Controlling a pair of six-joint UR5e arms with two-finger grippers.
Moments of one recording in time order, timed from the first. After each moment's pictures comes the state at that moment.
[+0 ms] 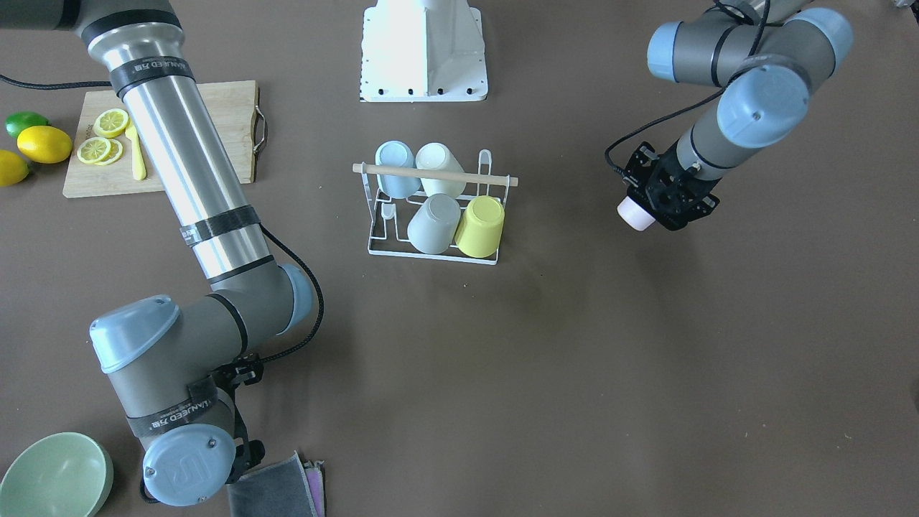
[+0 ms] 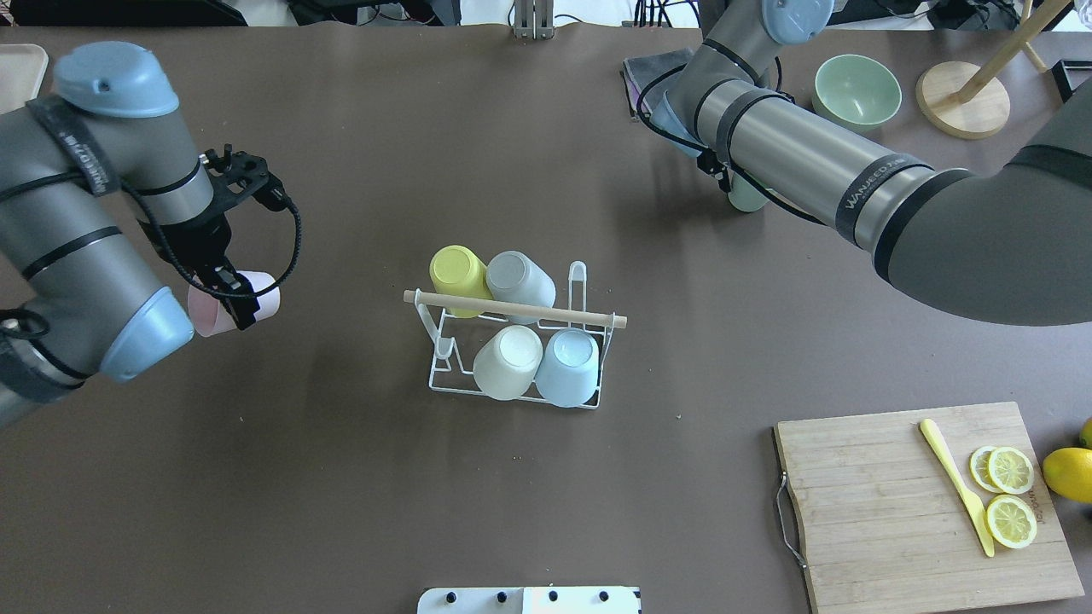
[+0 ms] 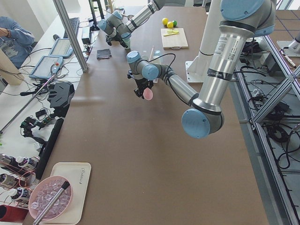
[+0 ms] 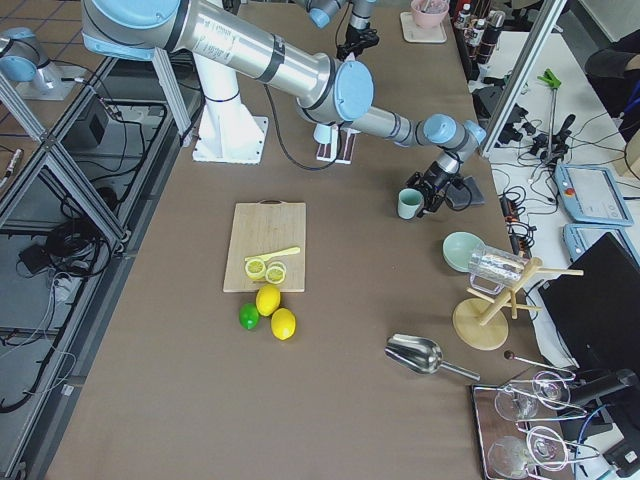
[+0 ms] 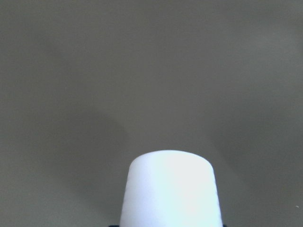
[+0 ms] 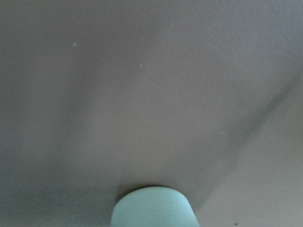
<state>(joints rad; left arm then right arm) -0.85 -1.83 -1.90 -1.52 -2.28 -0.05 0.94 -0.22 0.09 -1.66 2.14 -0.03</state>
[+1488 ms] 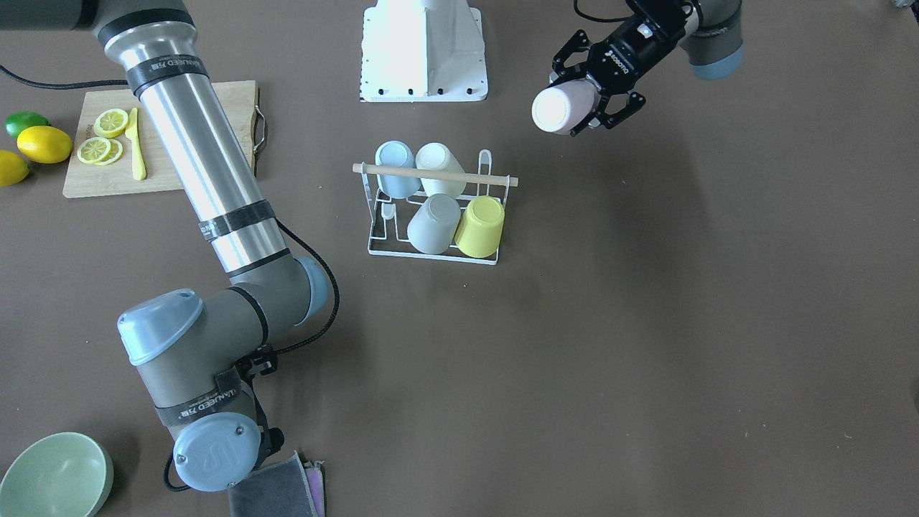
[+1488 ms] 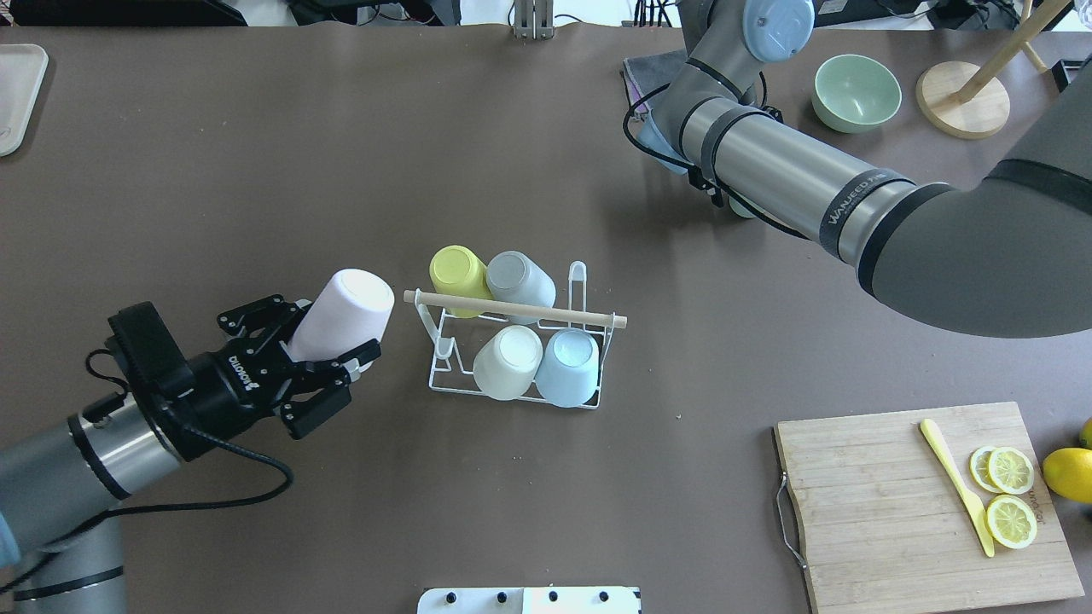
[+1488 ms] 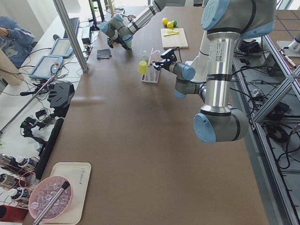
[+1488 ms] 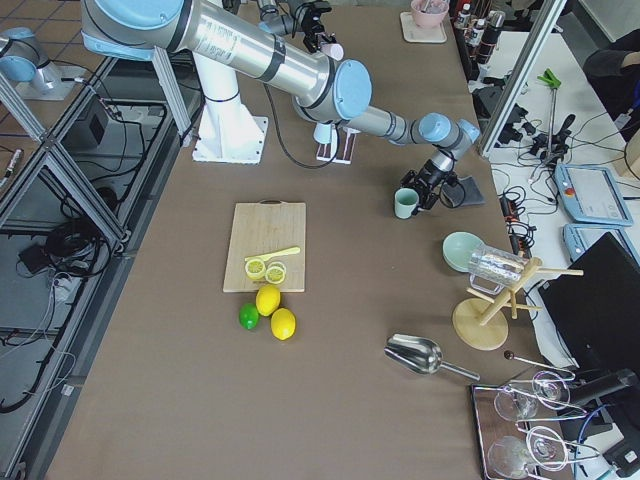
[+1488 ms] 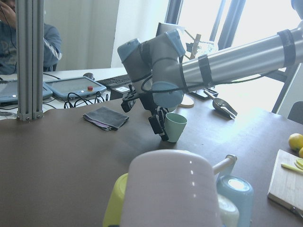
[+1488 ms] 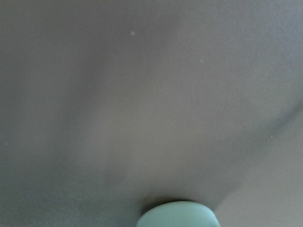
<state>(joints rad) -0.25 -1.67 -1.89 -3.13 -1.12 -0.48 0.91 -0.21 0.08 -1.66 2.15 -0.05</state>
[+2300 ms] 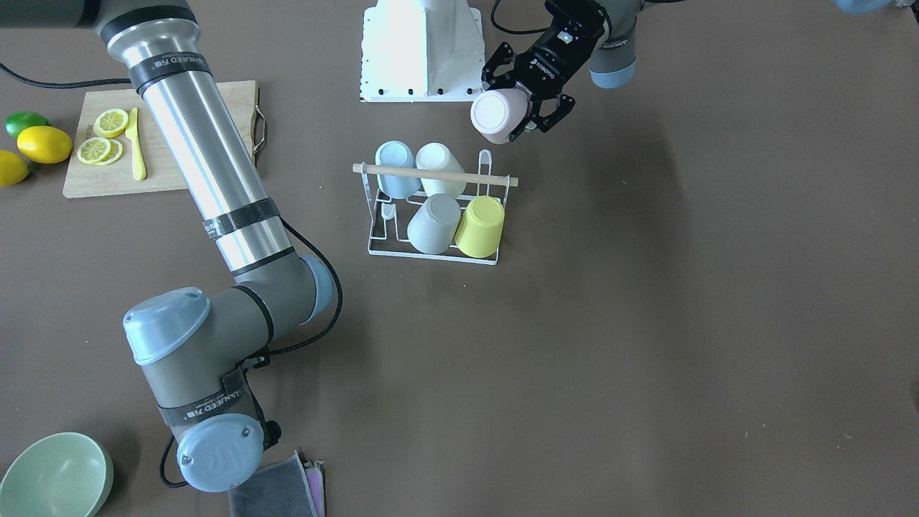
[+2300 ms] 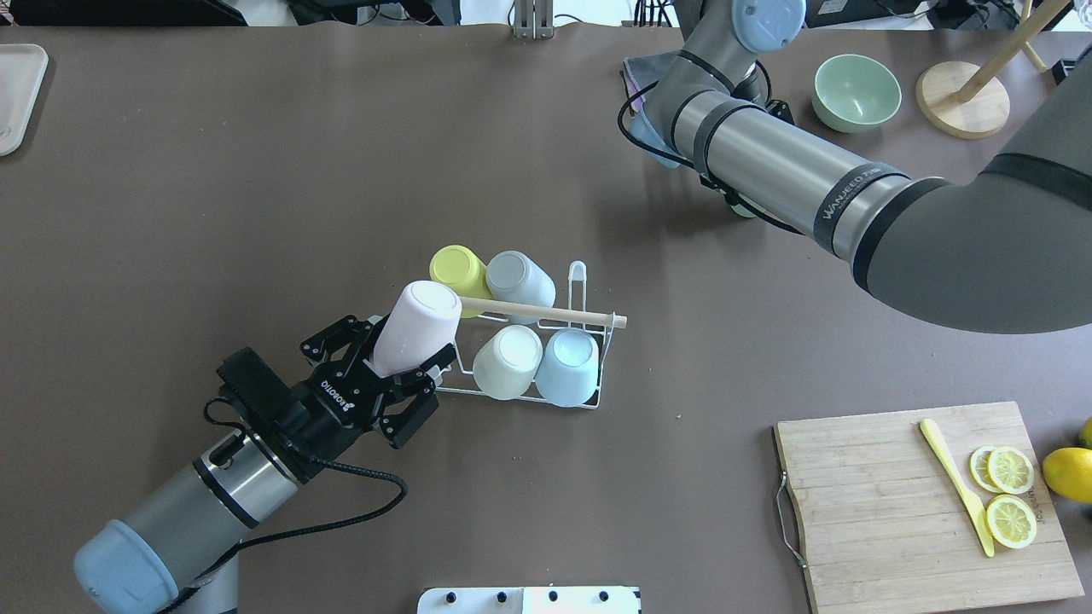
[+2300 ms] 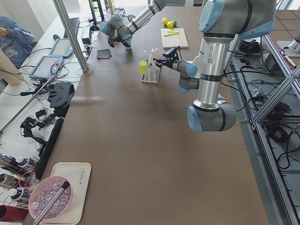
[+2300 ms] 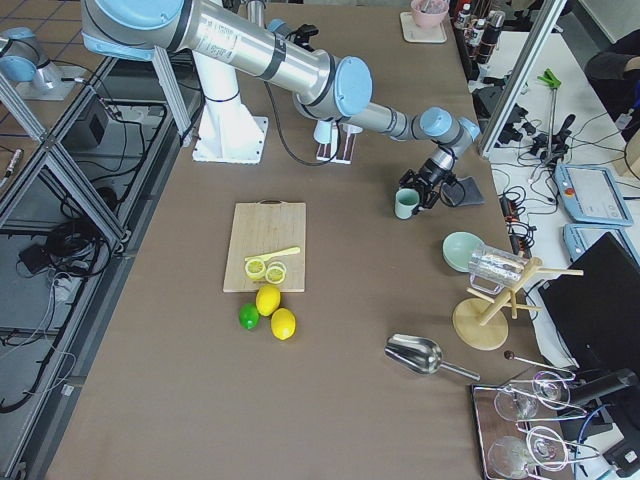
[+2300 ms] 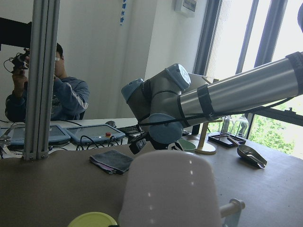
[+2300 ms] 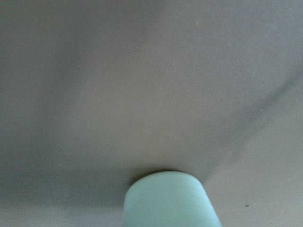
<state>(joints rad) -0.15 -1.84 -1.74 -3.18 -0.89 -0.43 0.91 -0.19 0.08 -1.76 2.08 -0.13</state>
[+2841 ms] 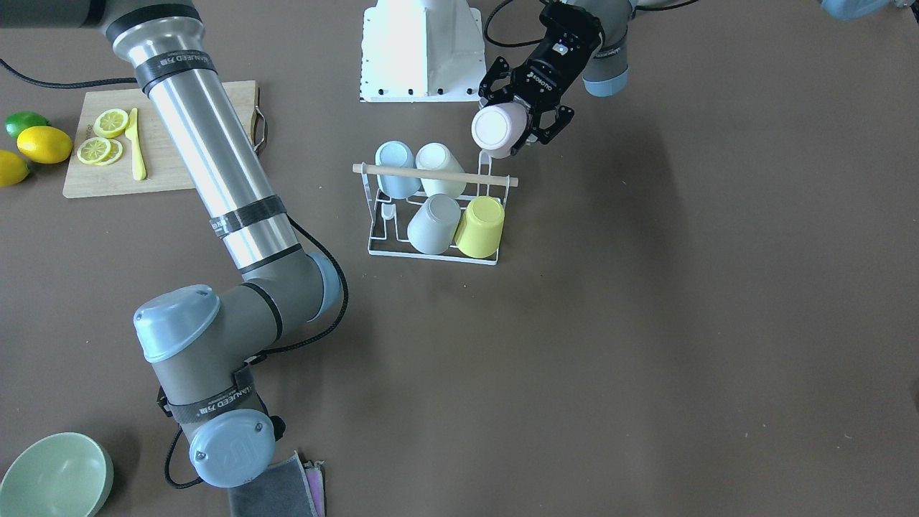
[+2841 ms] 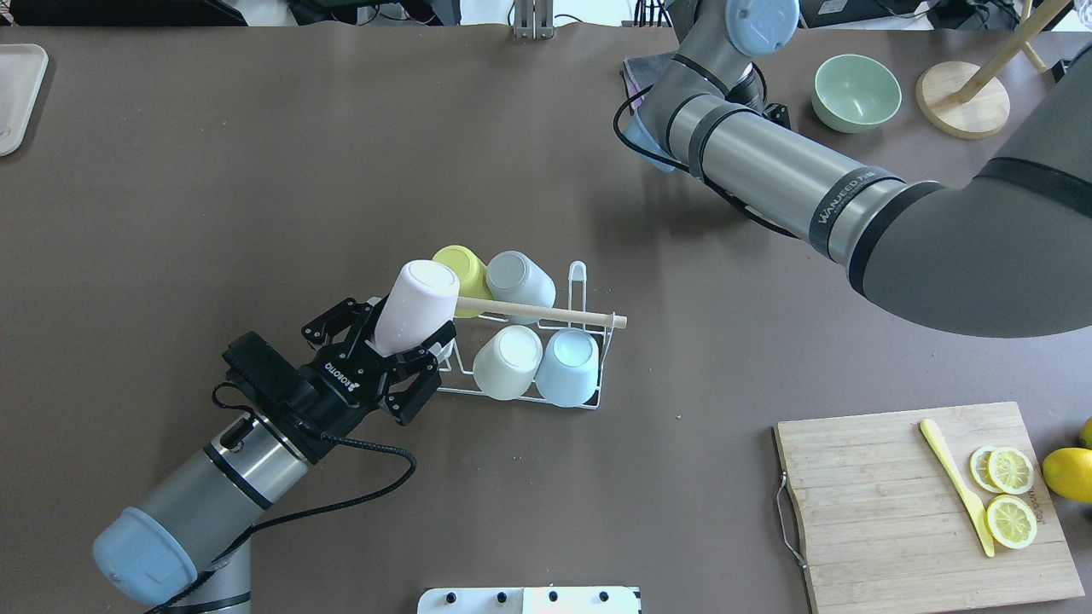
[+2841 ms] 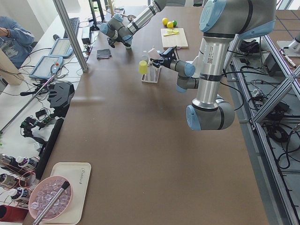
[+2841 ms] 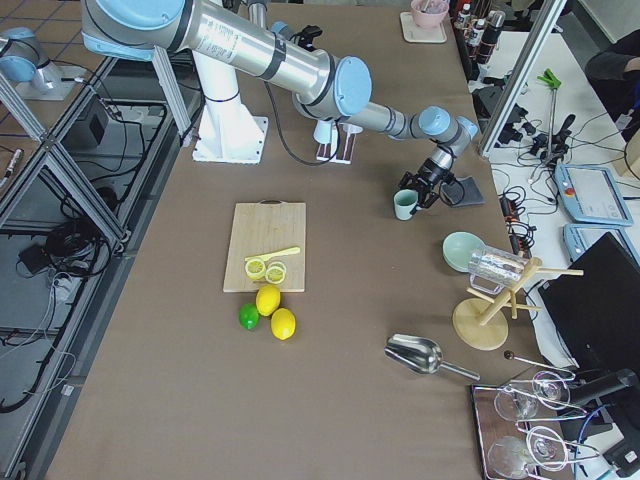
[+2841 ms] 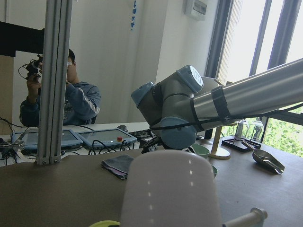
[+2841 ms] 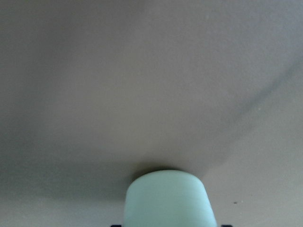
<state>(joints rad) -0.17 -1.87 -1.70 -3.18 -0.86 -0.45 0.90 -0.19 0.08 -1.76 2.05 -0.18</state>
